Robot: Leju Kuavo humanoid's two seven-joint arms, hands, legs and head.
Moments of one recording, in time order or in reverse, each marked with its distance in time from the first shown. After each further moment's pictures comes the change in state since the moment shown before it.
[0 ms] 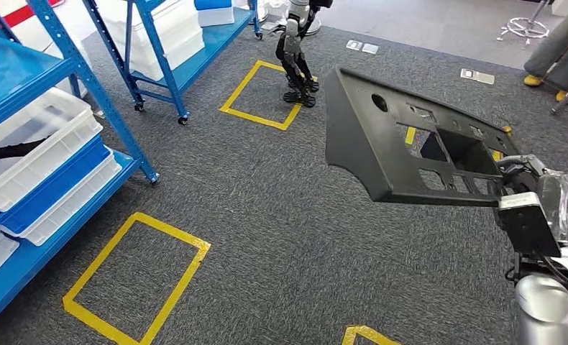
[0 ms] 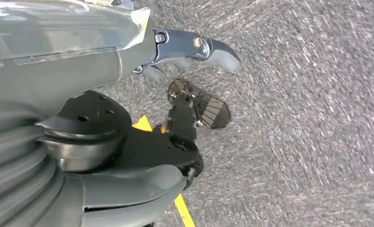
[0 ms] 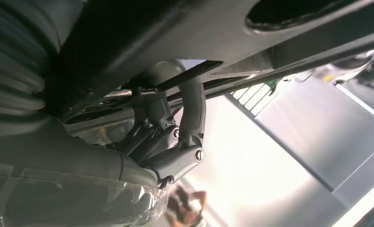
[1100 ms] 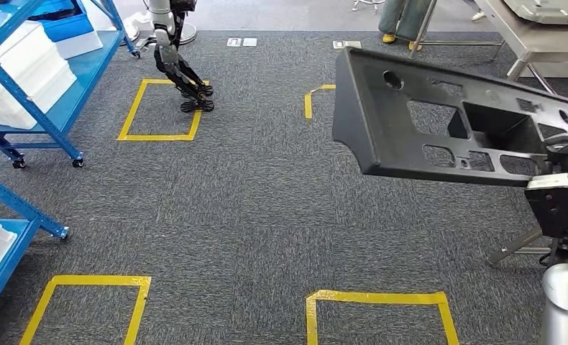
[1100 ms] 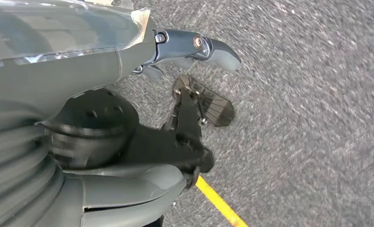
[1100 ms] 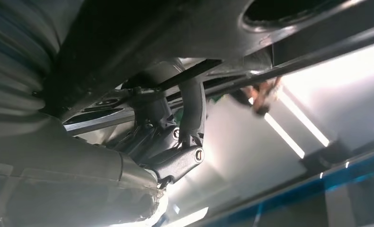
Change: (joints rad) left arm -0.005 -0.009 0.003 -0.004 -0.021 0.033 0.044; right arm -0.095 -0.036 -0.076 -0.027 0.144 -0.040 0.052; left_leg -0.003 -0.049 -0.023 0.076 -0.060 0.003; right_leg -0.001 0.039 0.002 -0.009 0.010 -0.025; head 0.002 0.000
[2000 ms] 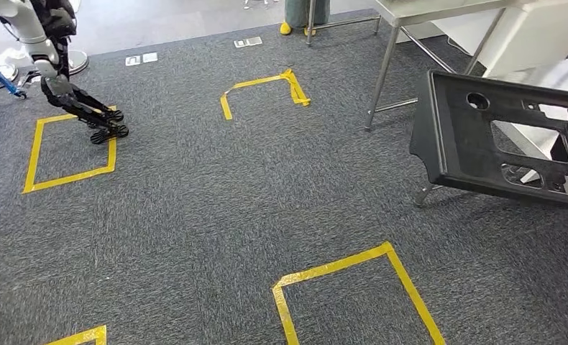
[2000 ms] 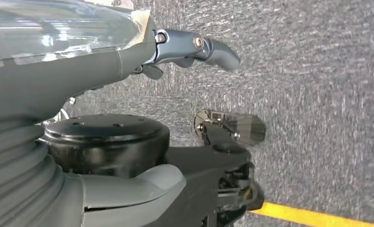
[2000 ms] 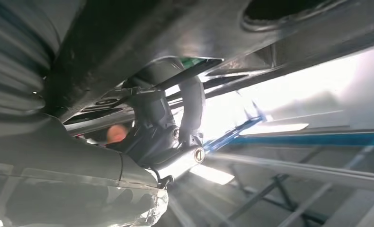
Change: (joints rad) left arm -0.005 -0.001 -0.282 0.002 -0.202 0.029 0.131; right arm 0.241 -0.078 -0.496 -0.205 0.025 0.234 0.024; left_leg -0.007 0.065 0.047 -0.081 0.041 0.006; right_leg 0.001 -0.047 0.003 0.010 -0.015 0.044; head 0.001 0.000
